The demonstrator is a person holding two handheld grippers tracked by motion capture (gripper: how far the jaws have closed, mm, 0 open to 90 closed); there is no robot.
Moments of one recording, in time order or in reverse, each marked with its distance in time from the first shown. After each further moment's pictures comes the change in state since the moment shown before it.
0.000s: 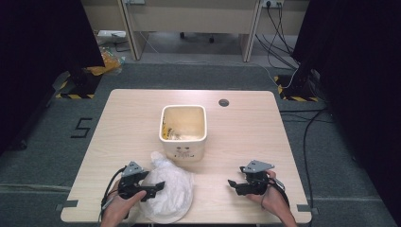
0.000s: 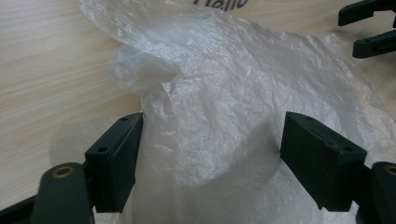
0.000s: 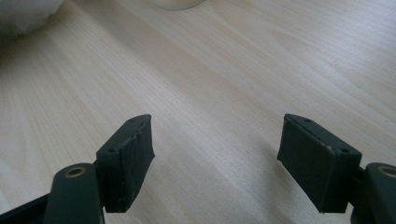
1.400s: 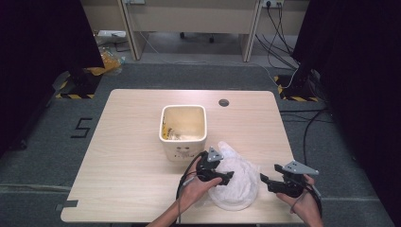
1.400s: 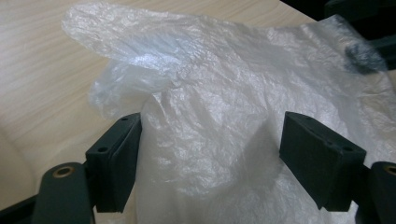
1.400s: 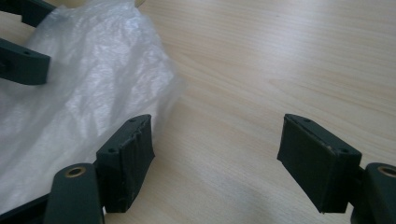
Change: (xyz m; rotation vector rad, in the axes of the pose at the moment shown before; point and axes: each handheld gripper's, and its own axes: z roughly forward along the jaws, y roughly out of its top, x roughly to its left) left arm -0.132 0.091 0.156 0.012 -0.121 0.195; right arm -0.047 -0.033 -0.080 -0.108 -0.194 0.191
